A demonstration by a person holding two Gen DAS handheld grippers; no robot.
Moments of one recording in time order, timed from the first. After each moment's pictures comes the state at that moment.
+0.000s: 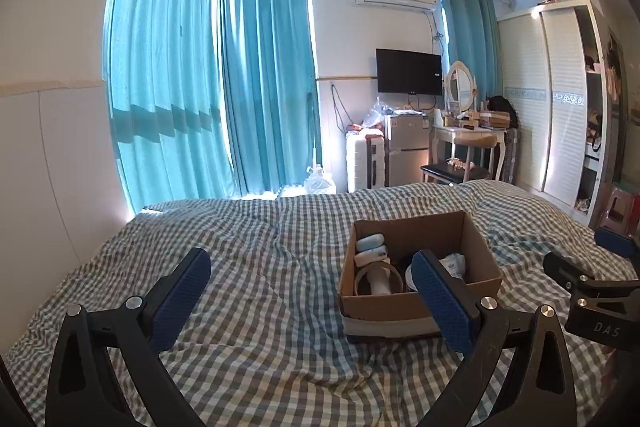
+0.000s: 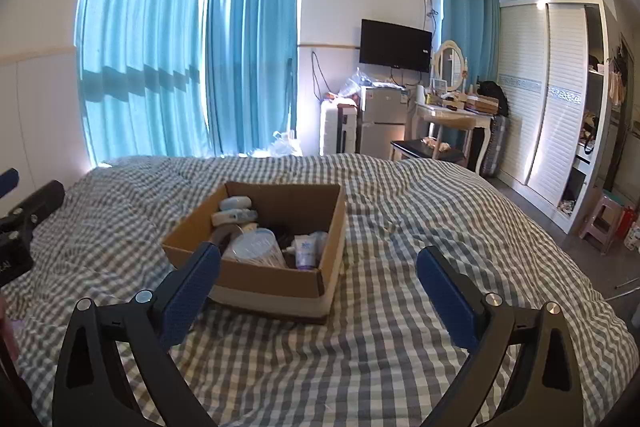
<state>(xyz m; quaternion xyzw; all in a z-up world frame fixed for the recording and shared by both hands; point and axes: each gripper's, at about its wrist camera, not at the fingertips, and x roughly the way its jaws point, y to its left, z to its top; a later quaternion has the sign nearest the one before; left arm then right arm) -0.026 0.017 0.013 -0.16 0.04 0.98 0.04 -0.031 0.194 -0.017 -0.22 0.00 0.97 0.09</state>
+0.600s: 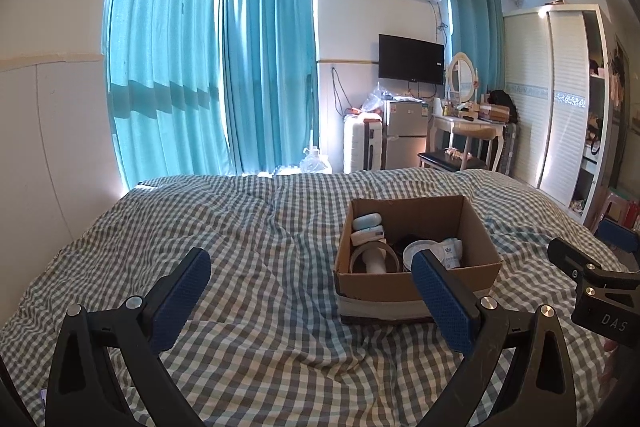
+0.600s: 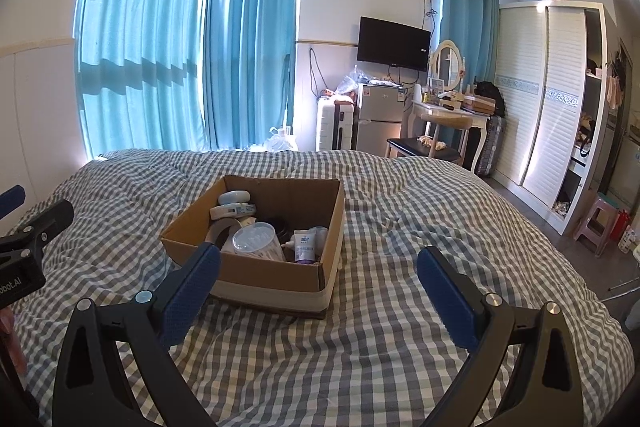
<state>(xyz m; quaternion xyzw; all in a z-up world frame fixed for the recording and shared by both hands) -0.025 0.015 -0.002 -0.20 0.02 0.98 0.04 -0.028 0.186 -0.015 -0.22 -0.01 0.97 0.10</state>
